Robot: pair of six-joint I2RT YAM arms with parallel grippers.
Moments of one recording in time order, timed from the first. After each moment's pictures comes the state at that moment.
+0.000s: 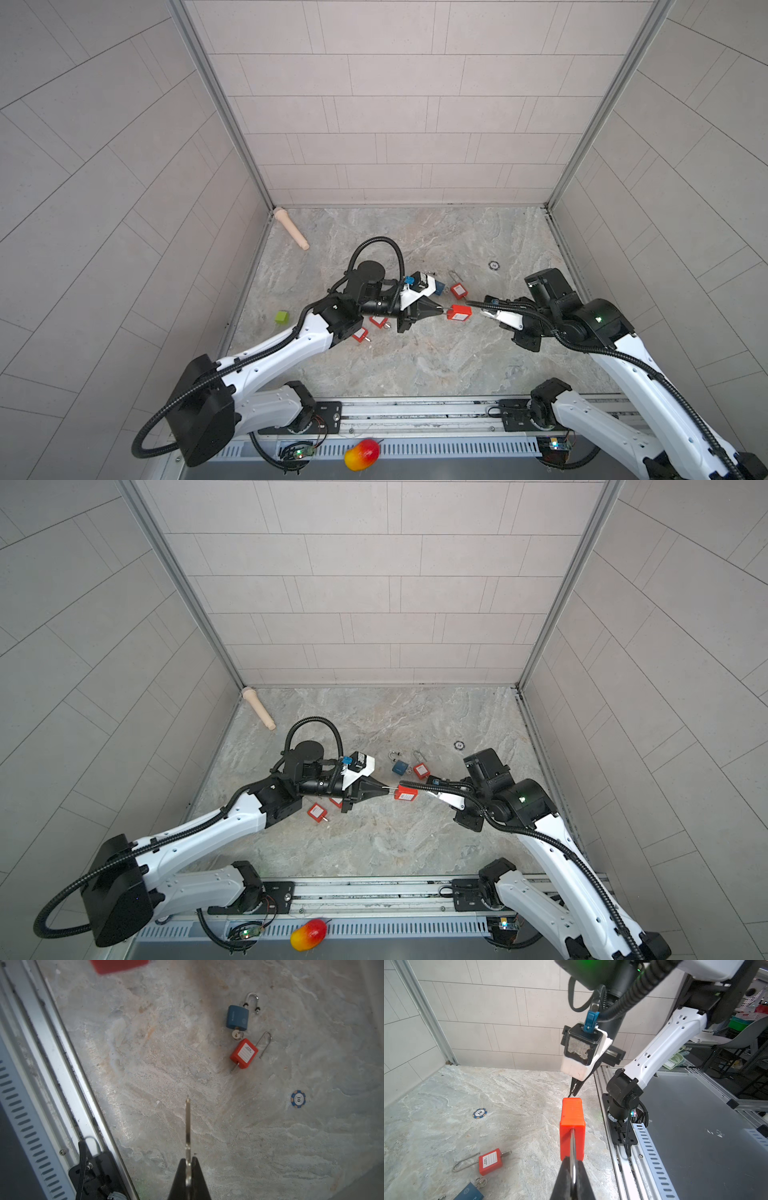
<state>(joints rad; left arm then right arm) -0.78 1.20 0.83 0.06 0.76 0.17 0.39 0.81 0.98 -1.21 -0.15 -0.70</state>
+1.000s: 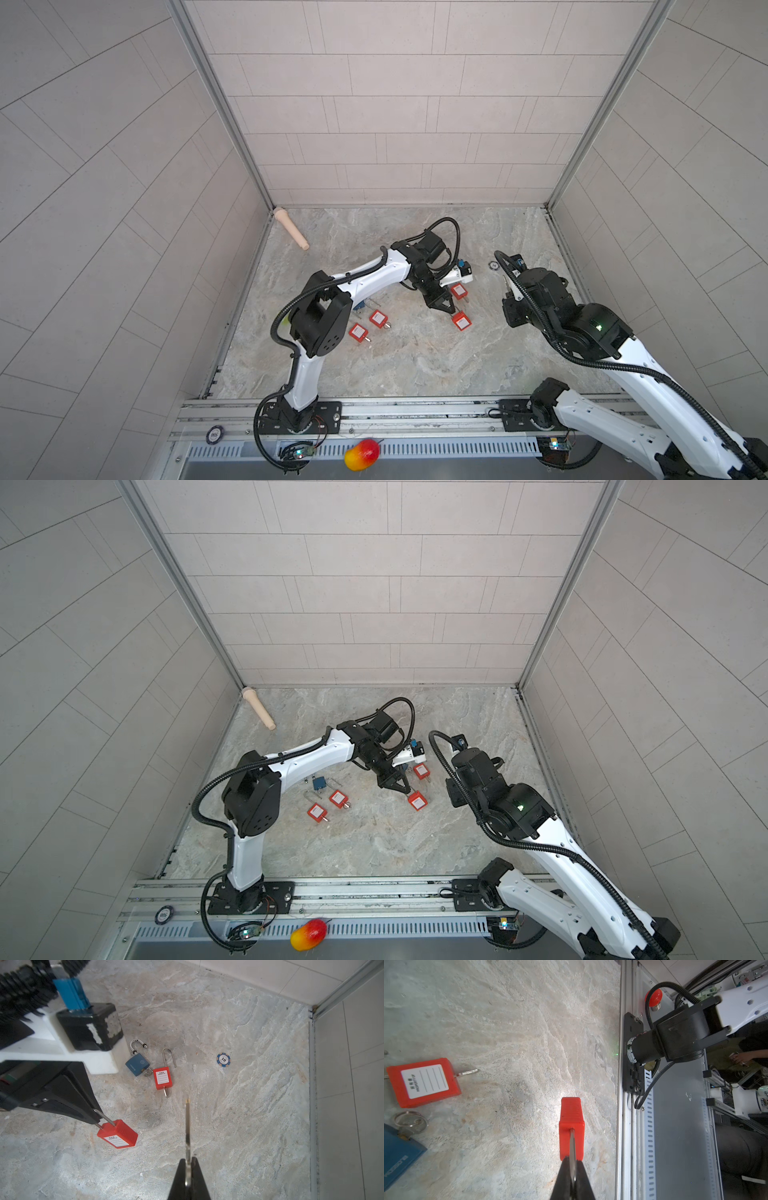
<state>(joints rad) -0.78 2.02 1.66 -0.90 0.76 0.37 0.59 0.83 1.00 -1.03 0.34 0.24</state>
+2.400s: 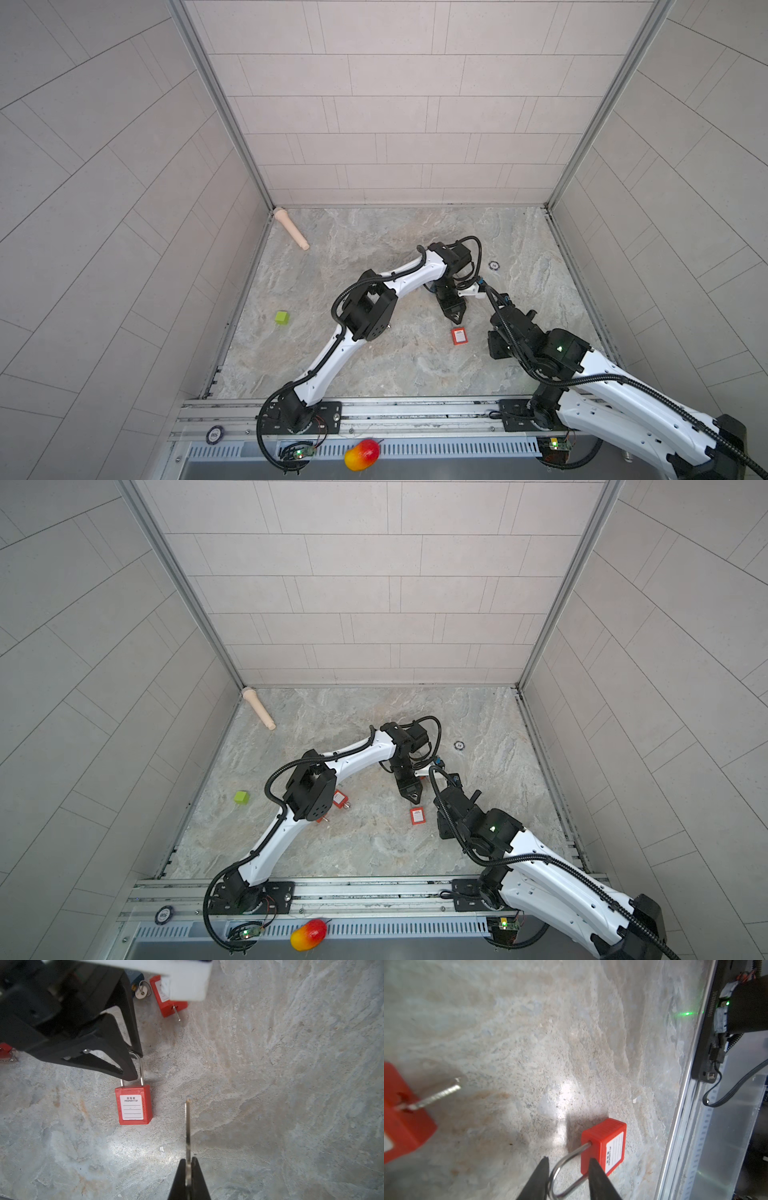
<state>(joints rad) -0.86 2.48 2.19 -1.23 0.55 0.45 0.75 0.75 0.58 -0.89 0.27 0.60</state>
